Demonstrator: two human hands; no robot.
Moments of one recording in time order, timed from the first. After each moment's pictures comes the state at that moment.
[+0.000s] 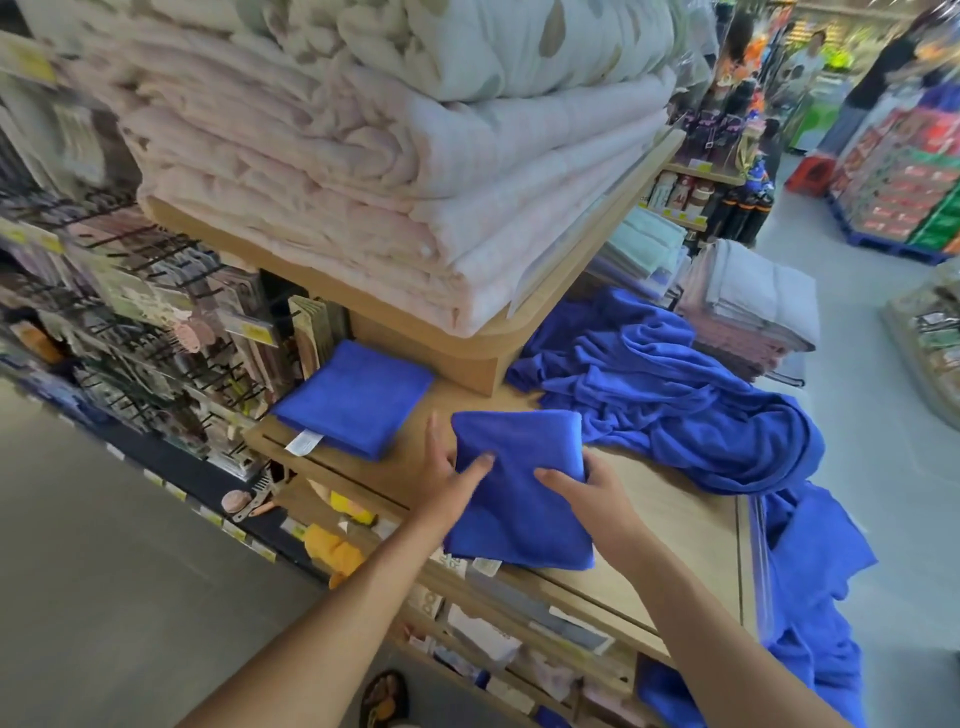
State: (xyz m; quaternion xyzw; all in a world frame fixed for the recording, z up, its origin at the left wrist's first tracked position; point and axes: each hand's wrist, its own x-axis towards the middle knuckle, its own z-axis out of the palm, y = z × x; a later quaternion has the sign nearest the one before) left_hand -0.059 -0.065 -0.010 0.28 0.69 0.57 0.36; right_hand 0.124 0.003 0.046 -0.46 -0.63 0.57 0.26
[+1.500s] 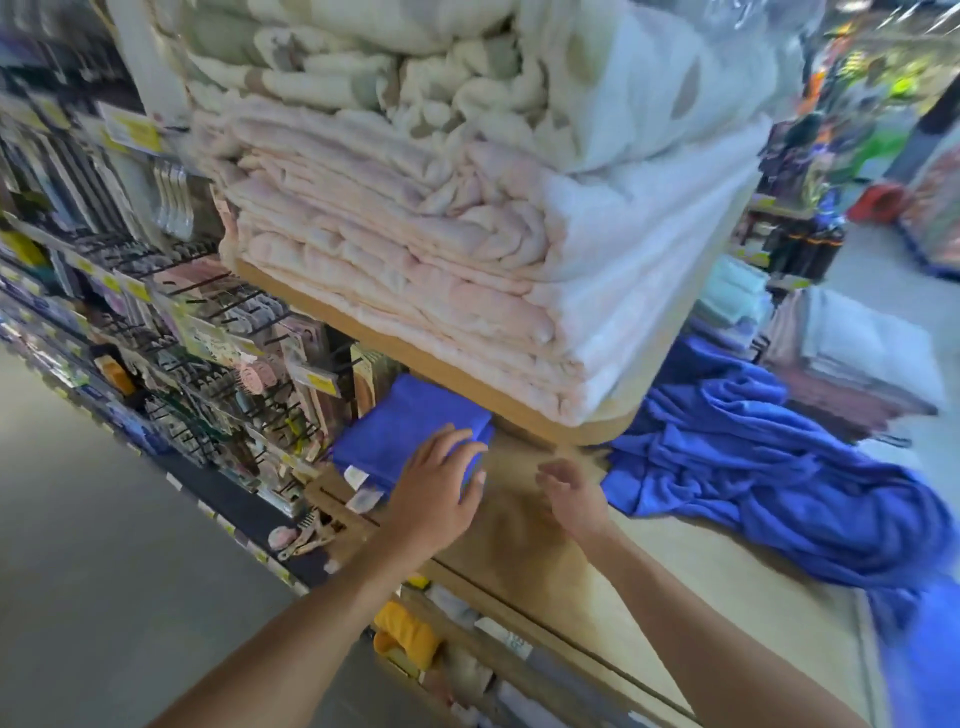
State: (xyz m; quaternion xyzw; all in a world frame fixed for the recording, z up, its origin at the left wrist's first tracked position) left_hand -0.183 -0.083 0.012 0.58 0.76 0.29 -0.02; right_hand -0.018 0.047 0.009 -0.51 -0.64 0.53 0.22
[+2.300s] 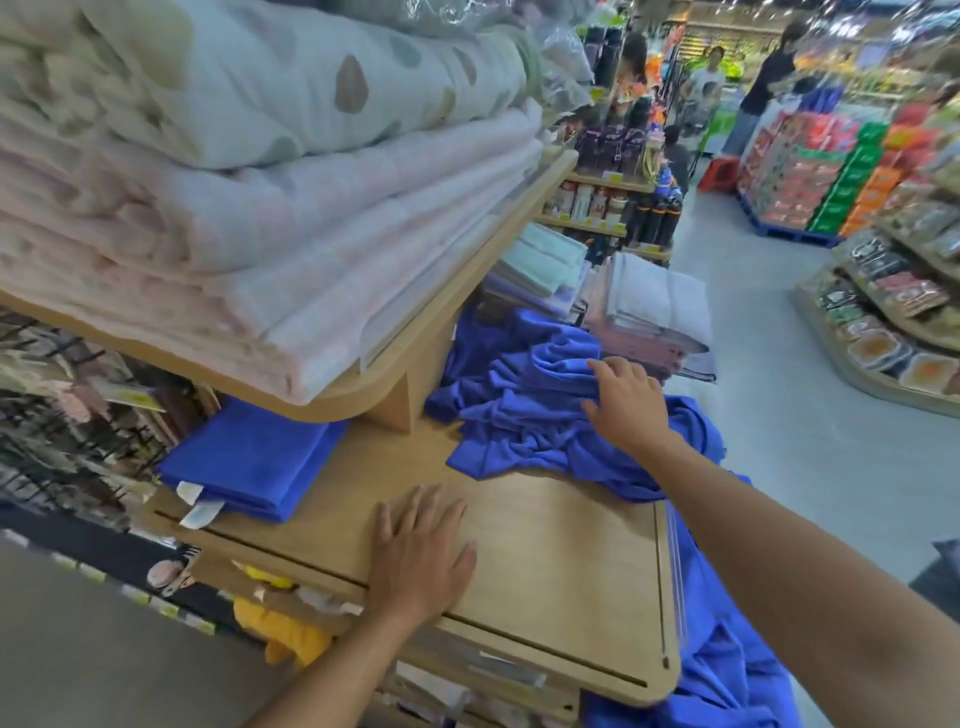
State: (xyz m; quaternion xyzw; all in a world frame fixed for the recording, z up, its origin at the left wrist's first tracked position) left_hand 0.002 -0.046 -0.041 0.60 0.80 0.09 0.03; right_hand 0.210 0.199 0.092 -0.54 -0.84 -0.04 0.08
